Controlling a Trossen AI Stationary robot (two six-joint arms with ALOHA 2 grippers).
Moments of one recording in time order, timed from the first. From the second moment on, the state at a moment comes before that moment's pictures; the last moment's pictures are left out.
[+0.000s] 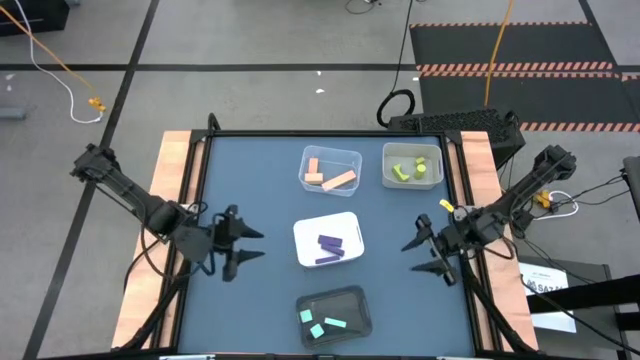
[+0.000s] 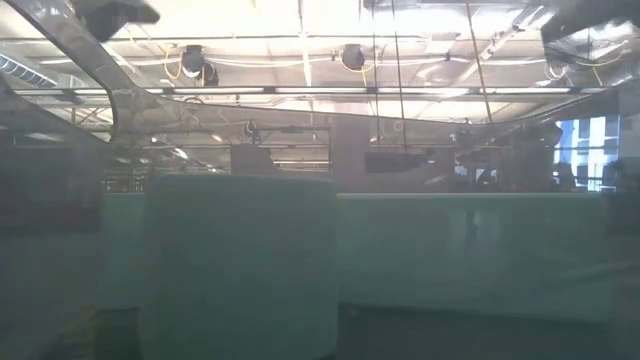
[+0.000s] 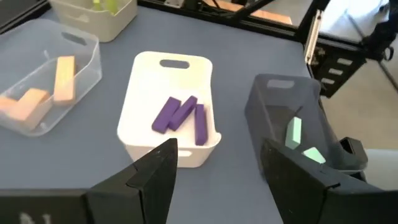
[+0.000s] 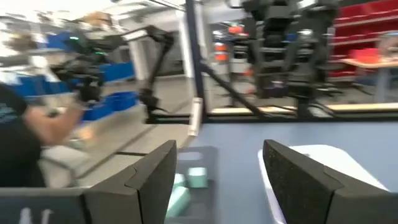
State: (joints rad) left arm -0.61 0.97 0.80 -0.43 -0.52 -0.55; right arm 0.68 0.58 0.14 0.52 0.33 0.15
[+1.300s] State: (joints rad) left arm -0.61 0.45 0.01 0.39 -0.49 -0.18; right arm 0.56 0.30 0.14 -0.02 0.47 0.19
